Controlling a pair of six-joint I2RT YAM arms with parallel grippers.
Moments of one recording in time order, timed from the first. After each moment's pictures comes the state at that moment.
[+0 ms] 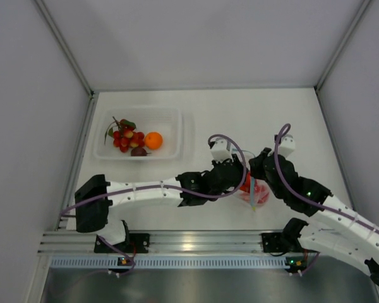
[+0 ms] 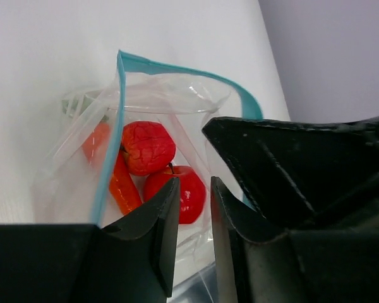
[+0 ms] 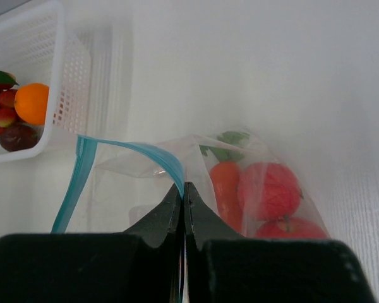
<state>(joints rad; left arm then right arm) -1.29 1.54 1.18 -0.07 -0.59 -0.98 0.85 0.73 0.73 -0.50 0.58 0.75</state>
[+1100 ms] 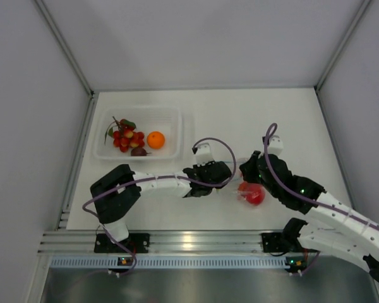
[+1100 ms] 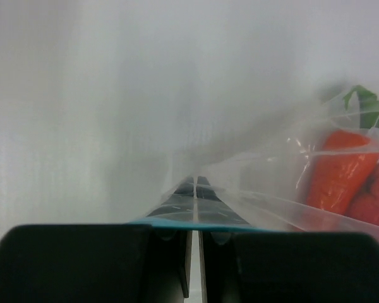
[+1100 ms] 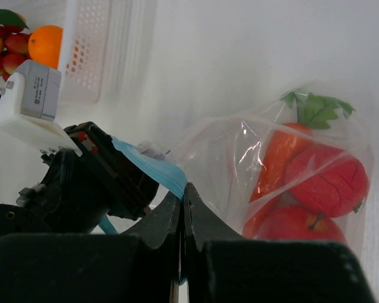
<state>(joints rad) -1.14 1.81 1.10 -0.22 -0.66 -1.10 0.86 0.76 0.72 -0.52 0.46 0.73</state>
